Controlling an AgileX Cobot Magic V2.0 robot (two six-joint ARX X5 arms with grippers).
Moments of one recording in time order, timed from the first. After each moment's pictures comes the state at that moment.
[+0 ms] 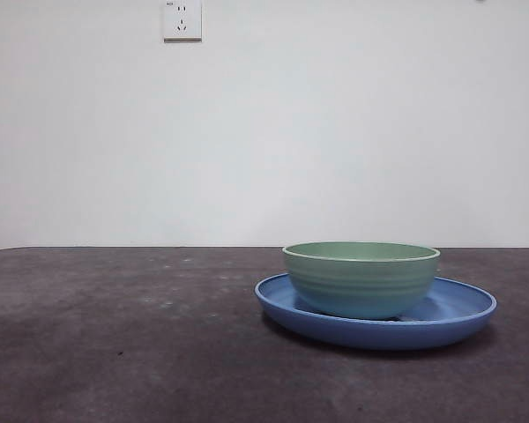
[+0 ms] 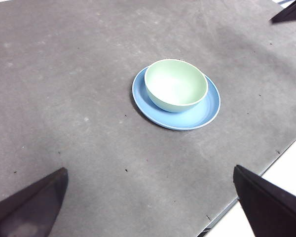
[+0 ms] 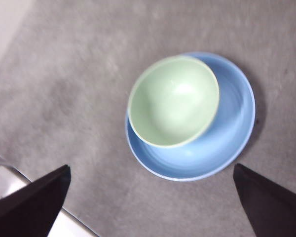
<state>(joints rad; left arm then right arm) -0.67 0.53 1.00 -1.00 0.08 -0.09 0.08 0.96 1.01 -0.93 -0.60 0.10</state>
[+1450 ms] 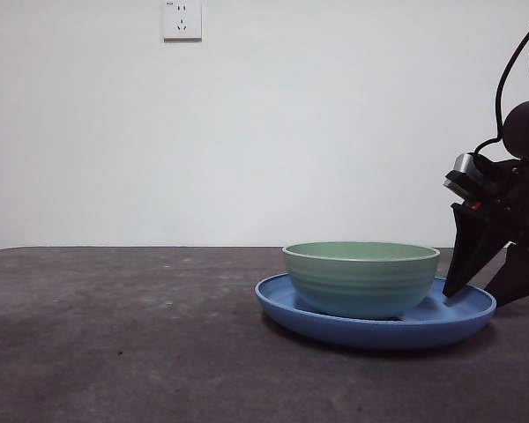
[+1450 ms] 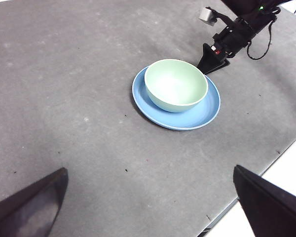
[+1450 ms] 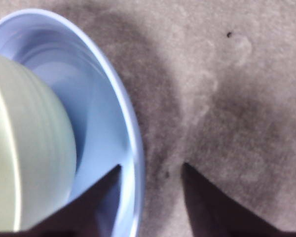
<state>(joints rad) -0.67 0.53 1.00 -1.00 0.08 -0.09 0.04 1.76 1.01 -0.52 -0.61 0.03</state>
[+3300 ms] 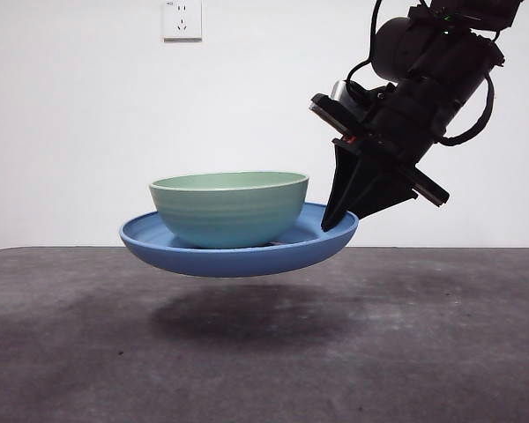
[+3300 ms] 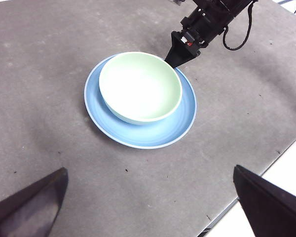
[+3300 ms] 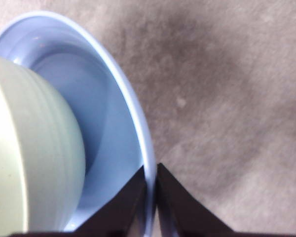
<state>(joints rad) -0.67 0.53 1.00 -1.00 0.08 -0.09 0.38 1.74 1.24 -0.54 -0.51 0.22</state>
